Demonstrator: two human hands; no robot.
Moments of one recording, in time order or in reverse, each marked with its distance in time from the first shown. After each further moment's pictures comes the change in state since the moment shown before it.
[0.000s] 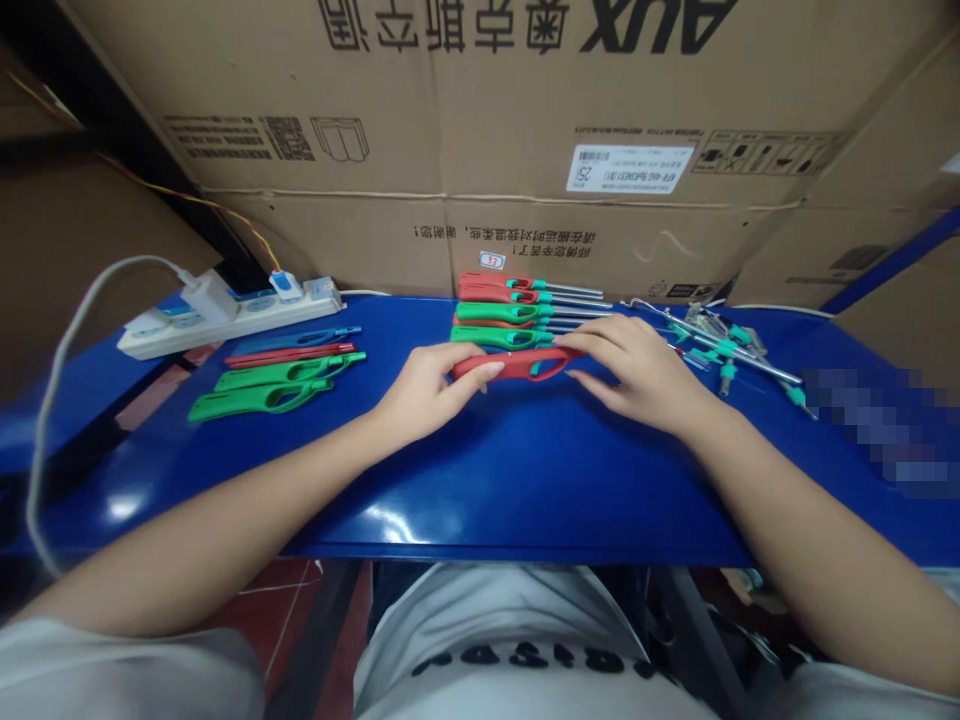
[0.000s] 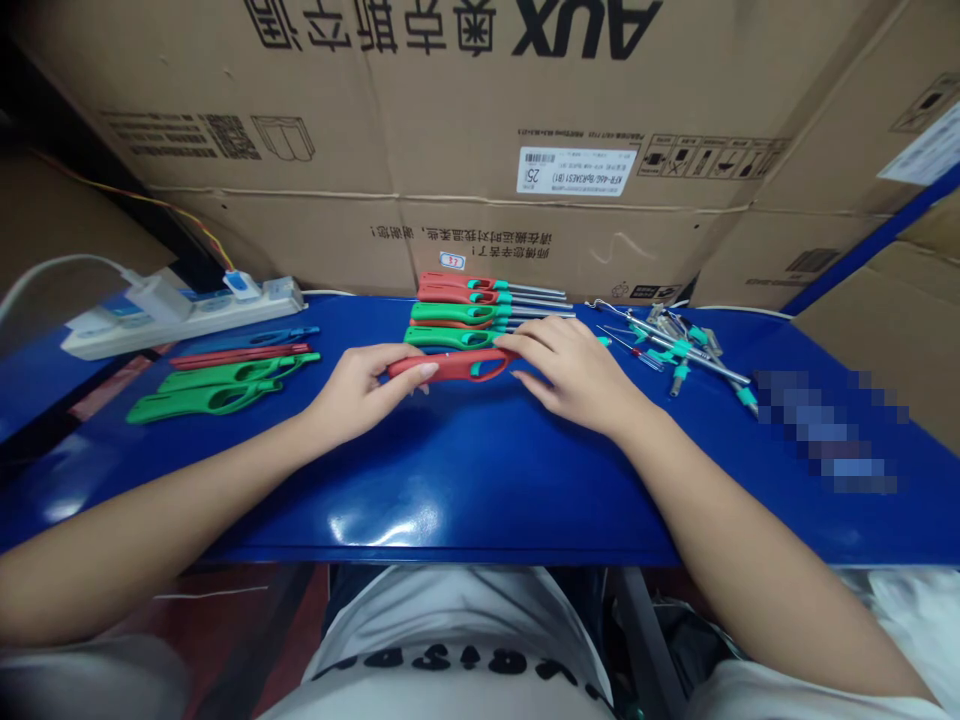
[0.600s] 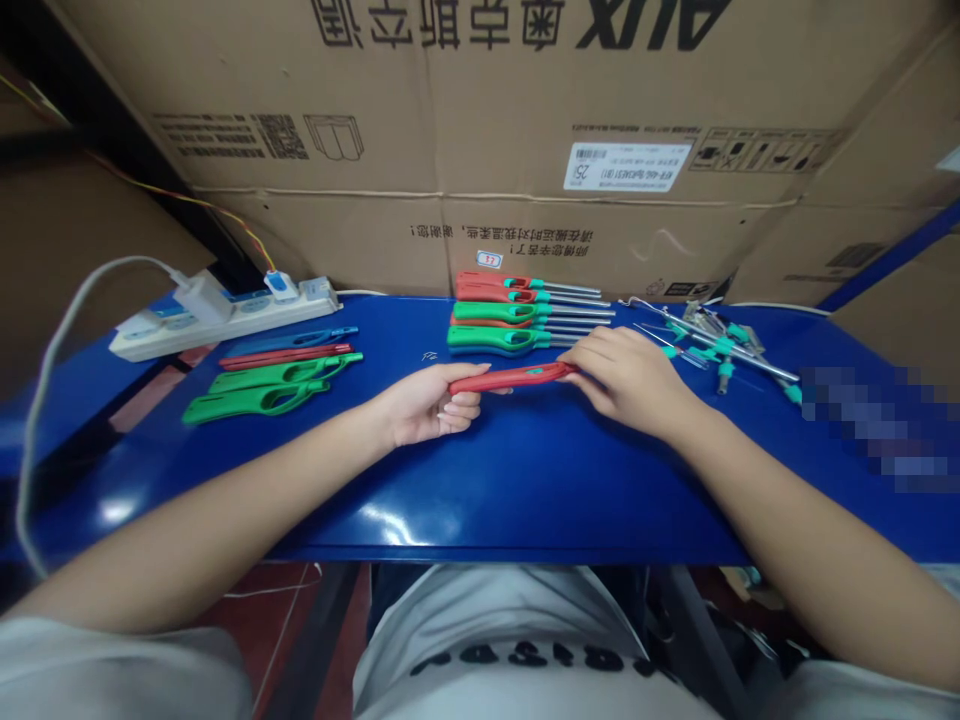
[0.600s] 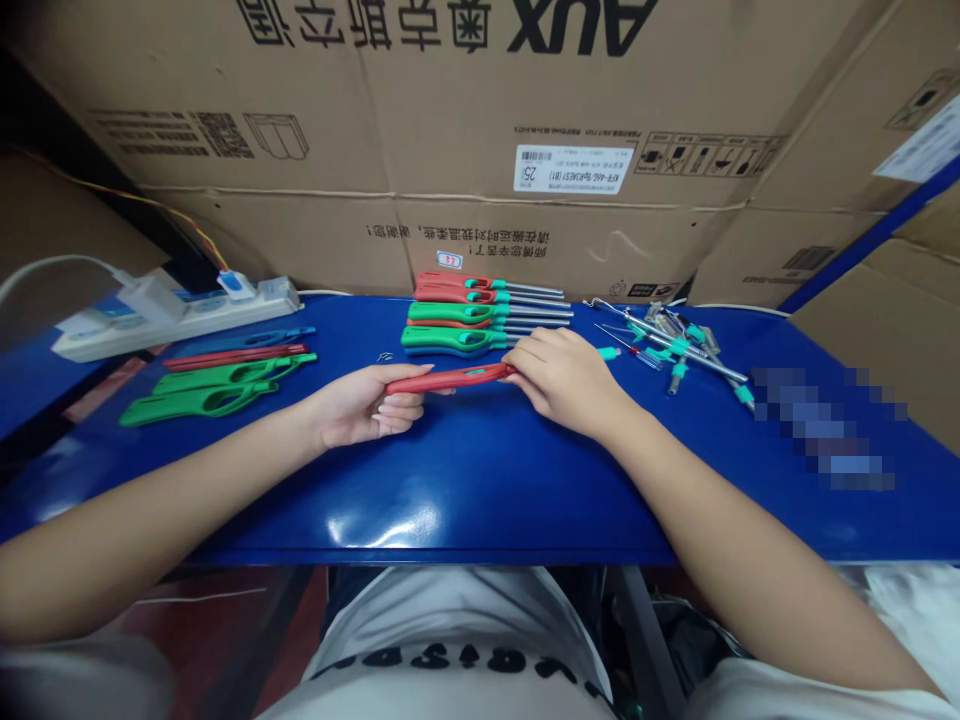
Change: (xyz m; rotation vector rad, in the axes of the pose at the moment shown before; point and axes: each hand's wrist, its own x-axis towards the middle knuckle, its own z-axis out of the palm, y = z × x) left_hand 0.011 0.004 0.004 -1.146 -0.317 -0.970; right_hand 0.001 -0.005 0.009 -0.096 -0.026 -0.033
